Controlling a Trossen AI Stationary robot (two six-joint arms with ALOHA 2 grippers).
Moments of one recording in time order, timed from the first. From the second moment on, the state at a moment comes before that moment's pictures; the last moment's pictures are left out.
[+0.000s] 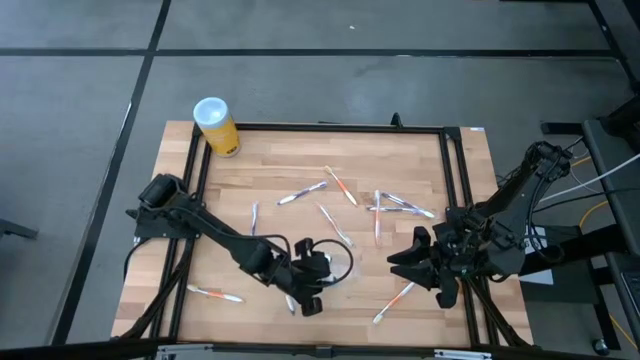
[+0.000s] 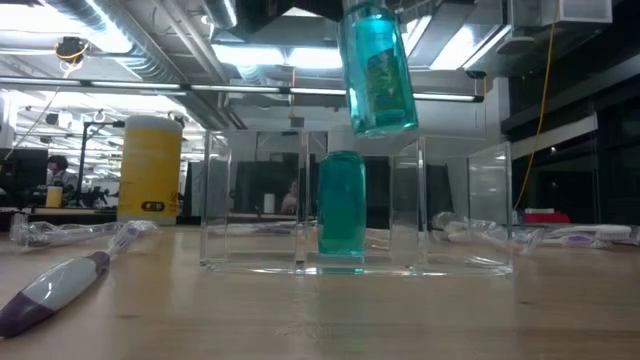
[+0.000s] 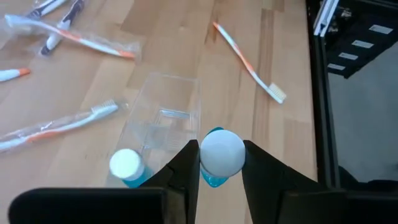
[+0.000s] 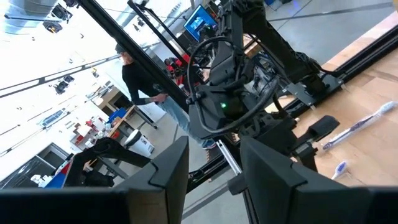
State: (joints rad) left arm -0.50 1.84 1.46 -0.44 -0.40 -0.61; right arm 0.91 1.17 1.00 0.18 0.82 0.76
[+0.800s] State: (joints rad) left arm -0.48 1.80 1.47 -0.39 -0.44 -0.64; right arm 0.91 1.17 1.00 0.18 0.83 0.76
